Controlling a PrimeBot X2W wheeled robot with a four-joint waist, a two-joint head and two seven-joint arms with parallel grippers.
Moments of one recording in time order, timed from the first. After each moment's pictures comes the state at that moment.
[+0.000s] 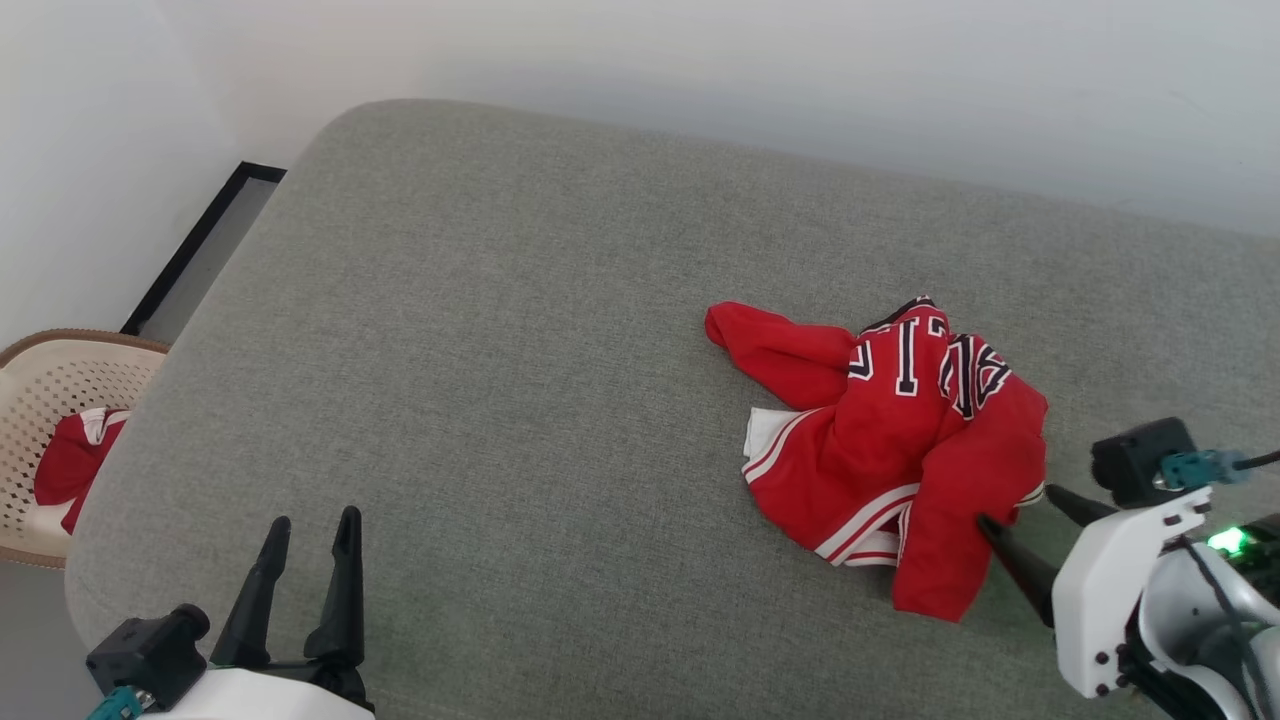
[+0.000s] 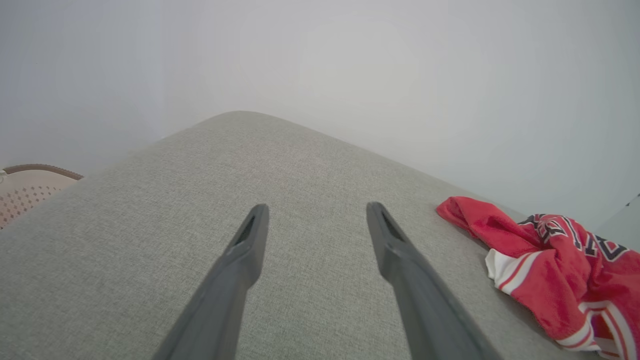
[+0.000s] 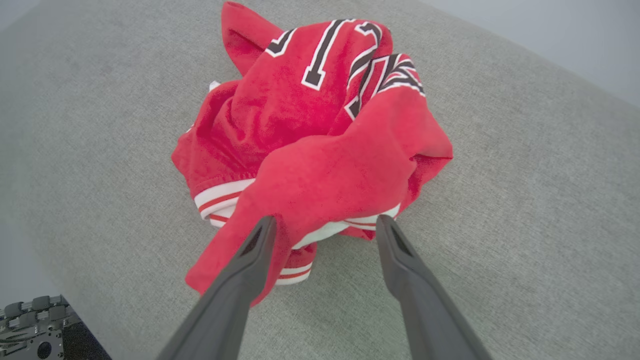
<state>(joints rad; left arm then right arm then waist) 0.05 0.22 -0.08 0.15 -0.56 -0.13 -0.26 -0.07 -0.39 0.13 -0.11 0.42 0.13 0.67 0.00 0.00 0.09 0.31</state>
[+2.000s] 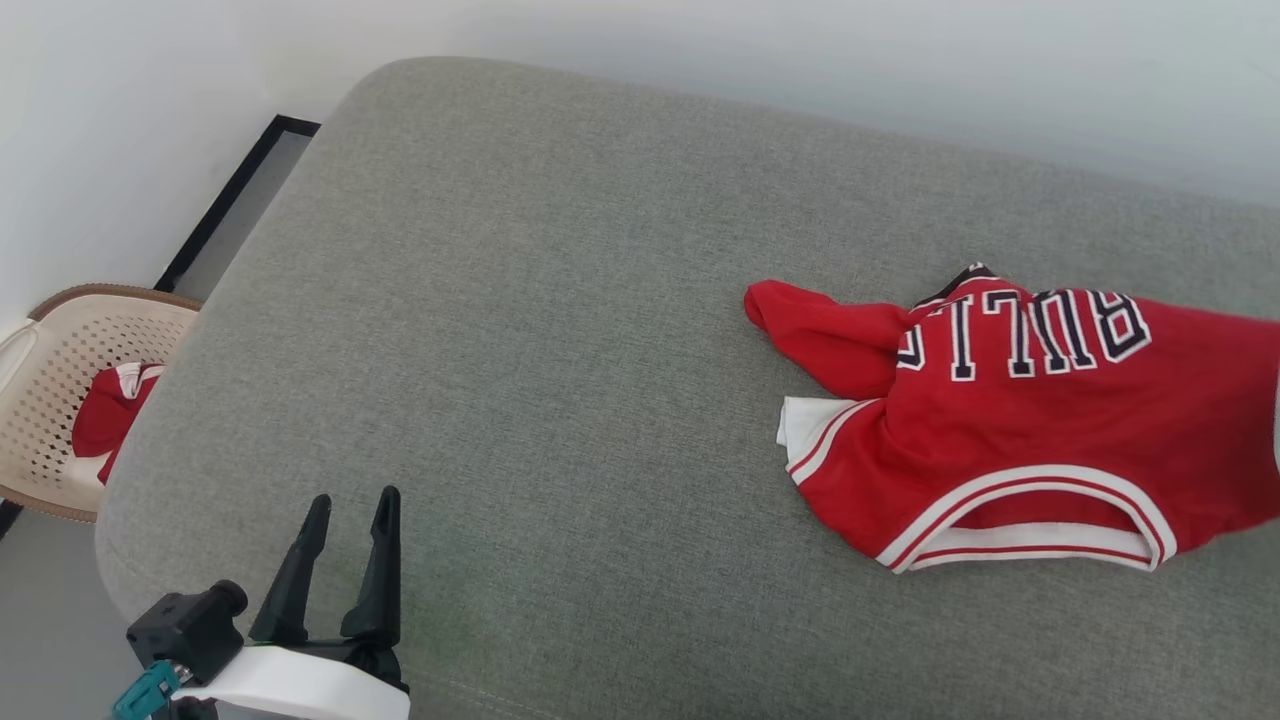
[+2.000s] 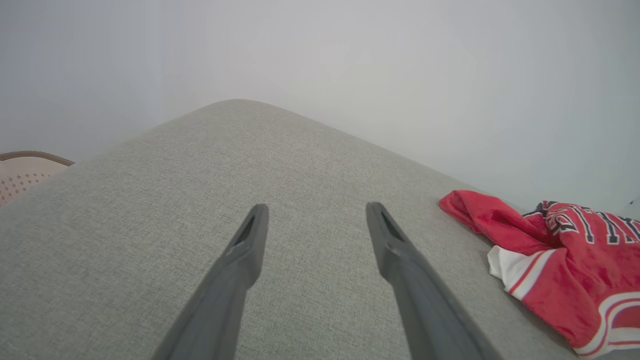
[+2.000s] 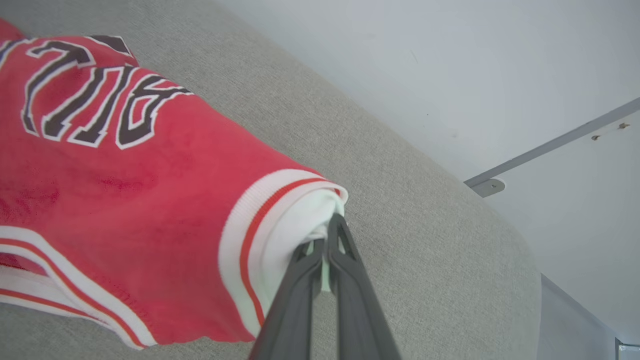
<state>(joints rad) 0.01 0.20 -0.13 0.17 -0.57 -0.13 -0.26 -0.27 -0.79 0.06 0.11 0.45 0.13 0.61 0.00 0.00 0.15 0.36</state>
